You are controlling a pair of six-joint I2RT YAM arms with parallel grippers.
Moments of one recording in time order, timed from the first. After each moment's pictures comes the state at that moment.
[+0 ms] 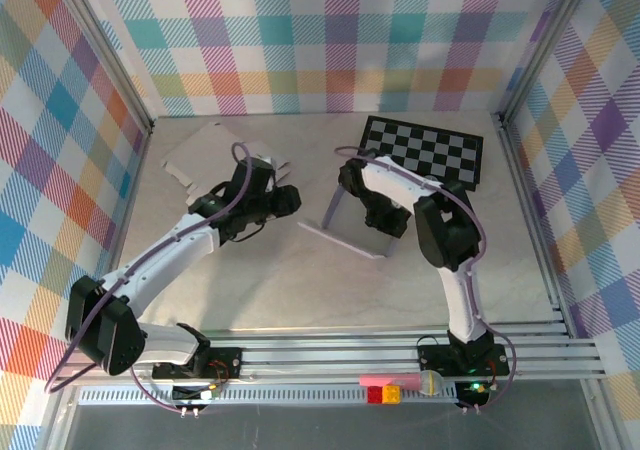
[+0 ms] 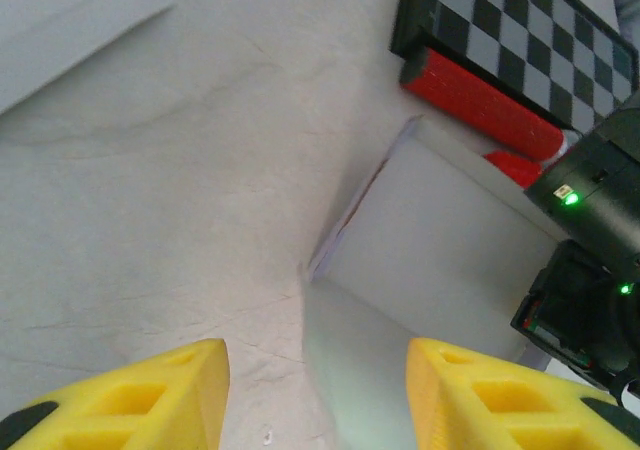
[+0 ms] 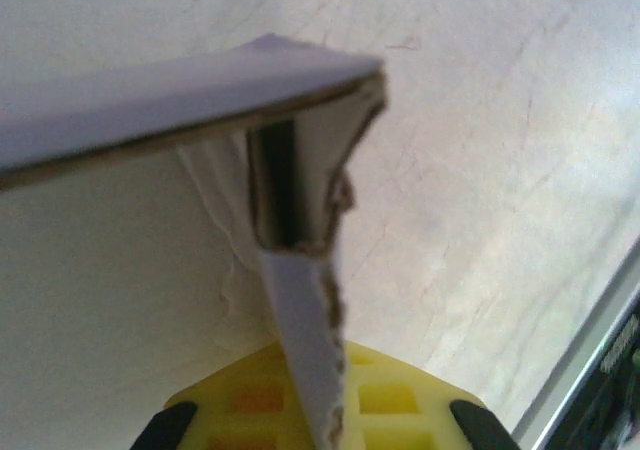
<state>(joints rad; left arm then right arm) -0.53 1.32 1.09 -0.52 0.01 -0.69 0.58 2.18 1.77 -1.57 0.31 1.37</state>
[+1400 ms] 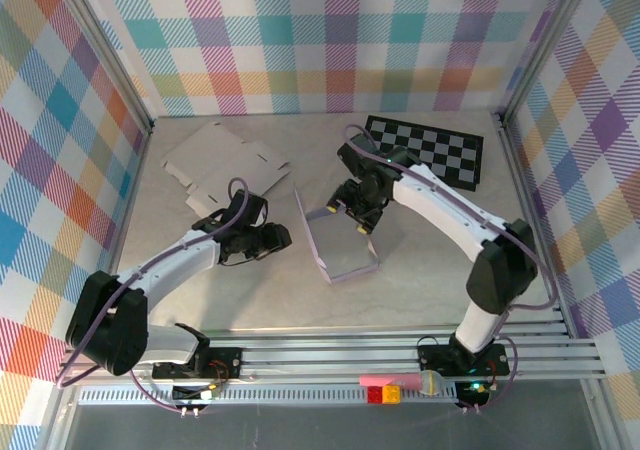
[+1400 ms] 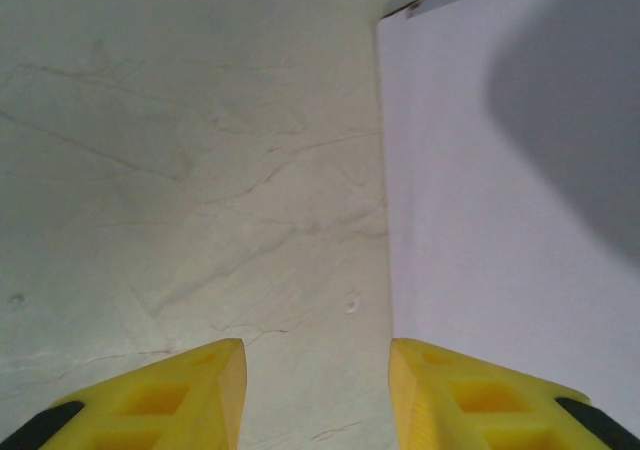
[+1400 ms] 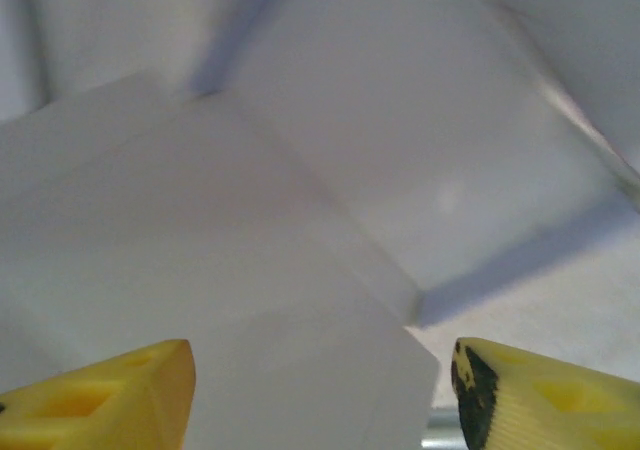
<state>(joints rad) -0.48 1.31 0.79 -0.45 0.24 -0.81 0.70 1.69 1.58 -1.04 -0.19 1.09</state>
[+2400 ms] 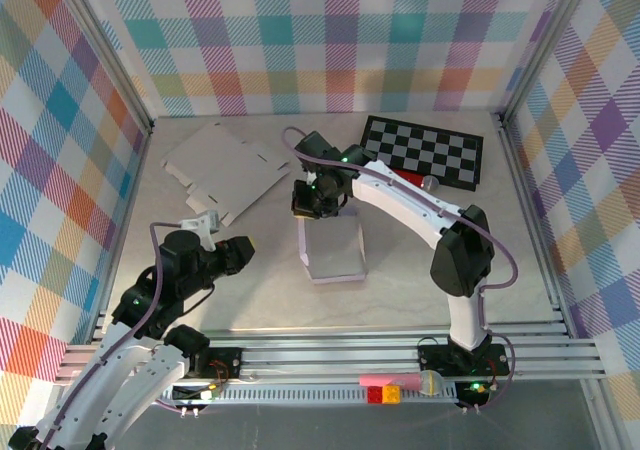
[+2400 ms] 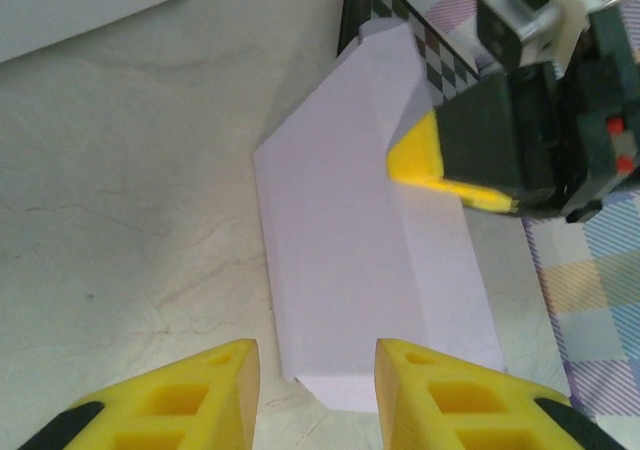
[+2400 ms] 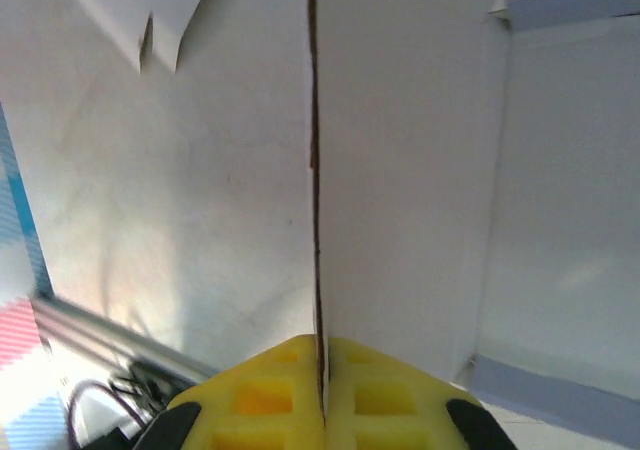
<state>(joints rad) -0.48 0.53 0.64 -0.61 0.12 -0.76 0.81 1.94 1.86 -1.01 -0.23 0.89</state>
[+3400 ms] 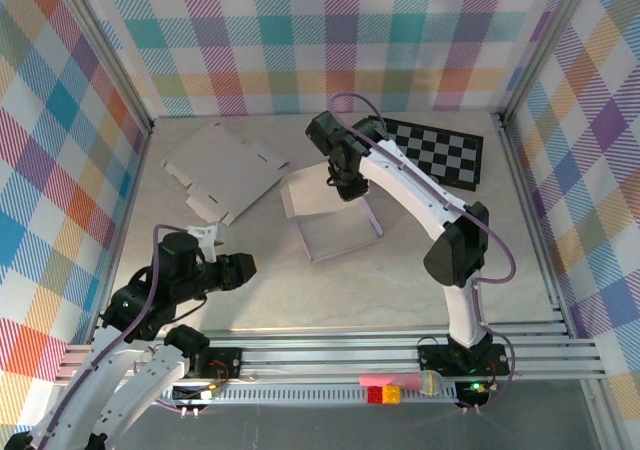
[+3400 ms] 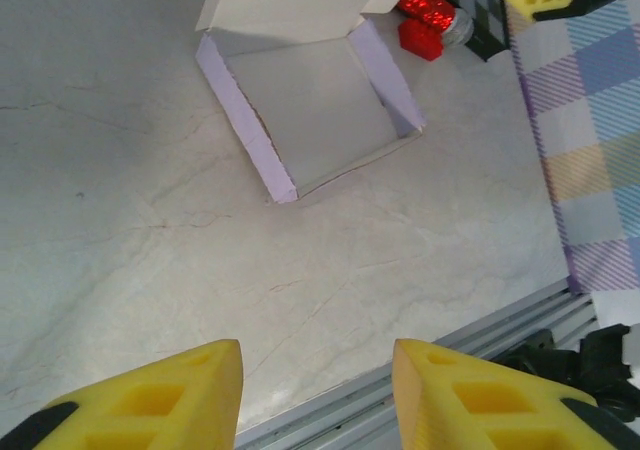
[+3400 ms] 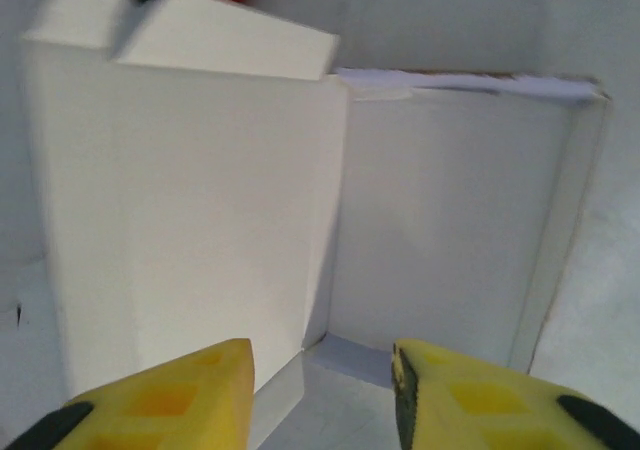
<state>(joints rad) -0.48 0.54 0.73 -0.85 0.26 -0.65 0.72 2.00 2.10 -1.34 0.28 1.77</state>
